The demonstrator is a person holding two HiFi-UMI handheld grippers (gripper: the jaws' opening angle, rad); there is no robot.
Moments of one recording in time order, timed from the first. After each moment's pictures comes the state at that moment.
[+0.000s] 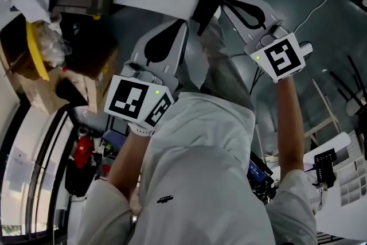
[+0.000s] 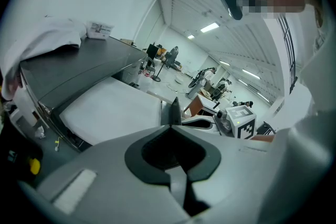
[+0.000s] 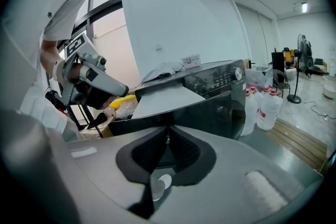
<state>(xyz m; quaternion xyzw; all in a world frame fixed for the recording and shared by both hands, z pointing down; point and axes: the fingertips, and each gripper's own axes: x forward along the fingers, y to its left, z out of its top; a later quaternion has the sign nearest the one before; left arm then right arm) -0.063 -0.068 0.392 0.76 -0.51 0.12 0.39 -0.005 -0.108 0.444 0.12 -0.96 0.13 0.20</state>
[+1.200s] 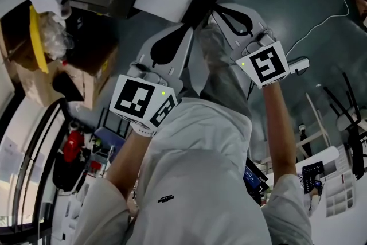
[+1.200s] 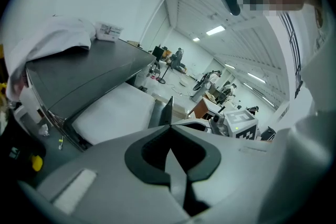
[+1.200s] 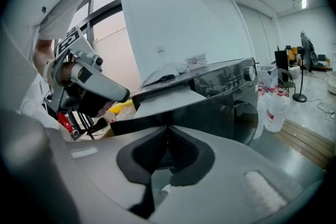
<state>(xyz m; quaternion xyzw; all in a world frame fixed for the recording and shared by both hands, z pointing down) -0.094 -0.080 0.396 0.74 -0.53 0.11 0.40 -0.067 -0.113 0.449 0.11 -0.97 0.13 0.18</state>
